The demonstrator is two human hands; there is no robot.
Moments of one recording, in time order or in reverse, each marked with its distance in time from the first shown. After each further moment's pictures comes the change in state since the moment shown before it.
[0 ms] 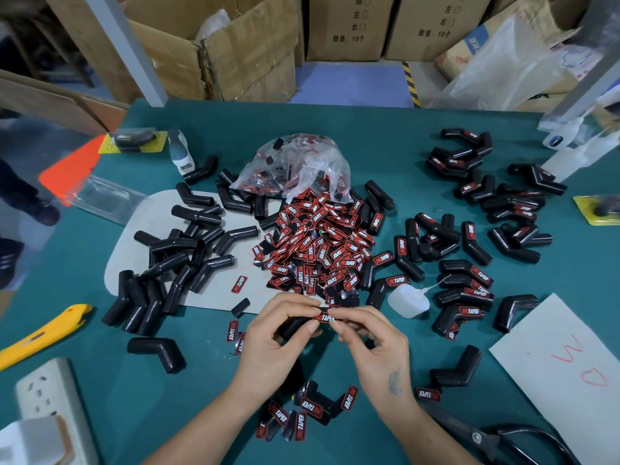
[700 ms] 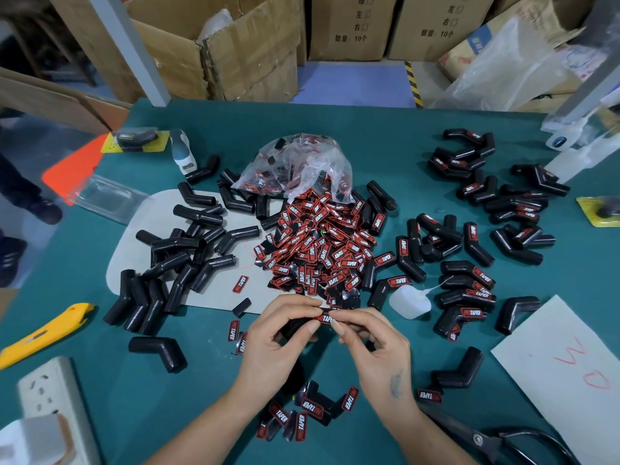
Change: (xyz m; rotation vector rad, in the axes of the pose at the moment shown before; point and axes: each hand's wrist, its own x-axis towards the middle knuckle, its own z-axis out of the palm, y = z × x) left_hand 0.001 0.000 0.001 0.081 0.023 0.056; right_hand 0.000 -0.010 0.001 0.042 0.016 -0.018
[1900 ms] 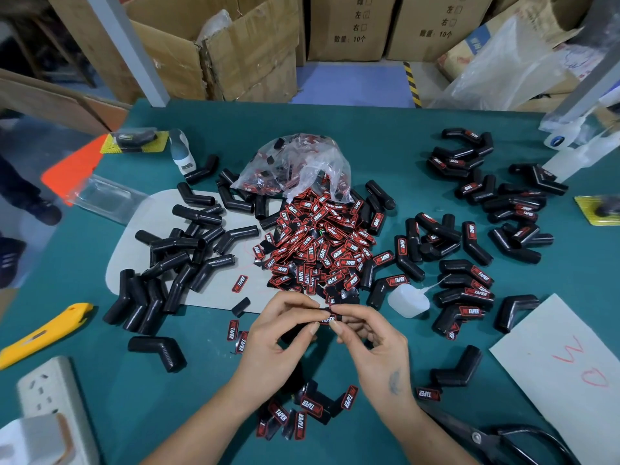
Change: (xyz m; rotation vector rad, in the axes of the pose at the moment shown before) left_hand 0.001 -0.003 -0.004 0.131 -0.108 0.047; right_hand -0.002 0.003 0.000 0.029 -0.009 0.131
